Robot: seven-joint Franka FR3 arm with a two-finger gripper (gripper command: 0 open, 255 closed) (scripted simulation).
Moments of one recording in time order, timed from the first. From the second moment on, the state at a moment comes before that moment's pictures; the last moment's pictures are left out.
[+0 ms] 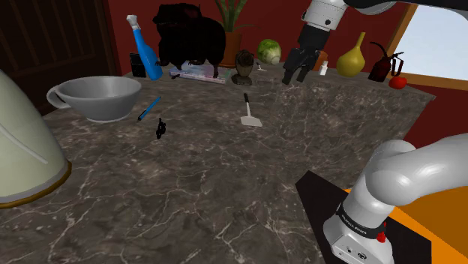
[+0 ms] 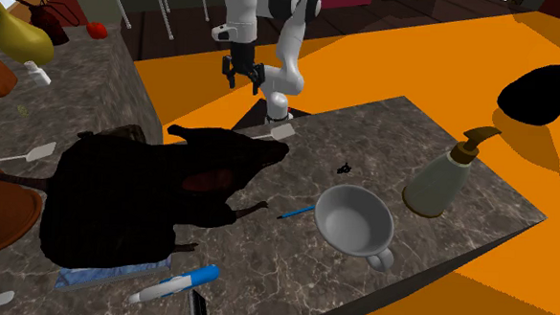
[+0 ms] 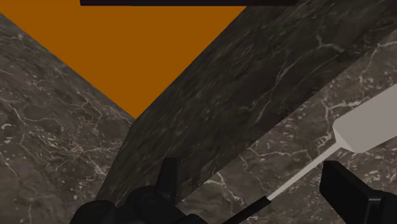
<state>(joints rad) 0.02 -0.78 0.04 -2.27 0.05 1.66 0.07</state>
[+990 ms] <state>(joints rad) 0.19 -0.60 0.14 -2.32 0.22 2.04 0.00</state>
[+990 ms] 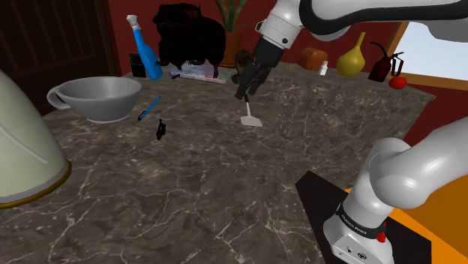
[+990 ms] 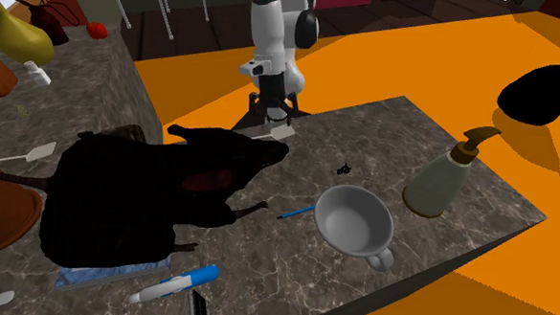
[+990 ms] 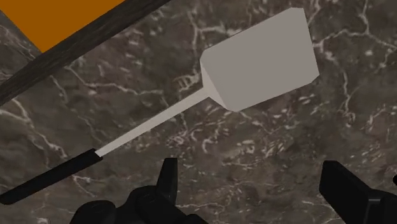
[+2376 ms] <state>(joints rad) 0.41 -0.24 0.30 -2.17 0.39 2.48 -0.19</state>
